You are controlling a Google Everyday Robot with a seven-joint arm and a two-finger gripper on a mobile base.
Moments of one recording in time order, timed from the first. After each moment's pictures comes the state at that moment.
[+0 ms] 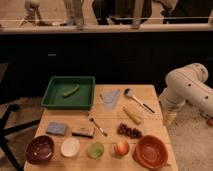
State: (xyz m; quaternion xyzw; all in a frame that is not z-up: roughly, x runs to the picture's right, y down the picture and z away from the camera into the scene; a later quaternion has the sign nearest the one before) arm 0.287 0.112 0.683 -0.28 0.02 0.02 0.96
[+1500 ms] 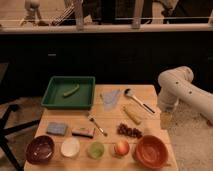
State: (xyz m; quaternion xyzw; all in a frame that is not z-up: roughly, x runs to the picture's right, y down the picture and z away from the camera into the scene) arm 0.295 0.153 0.735 -0.38 0.05 0.05 0.92
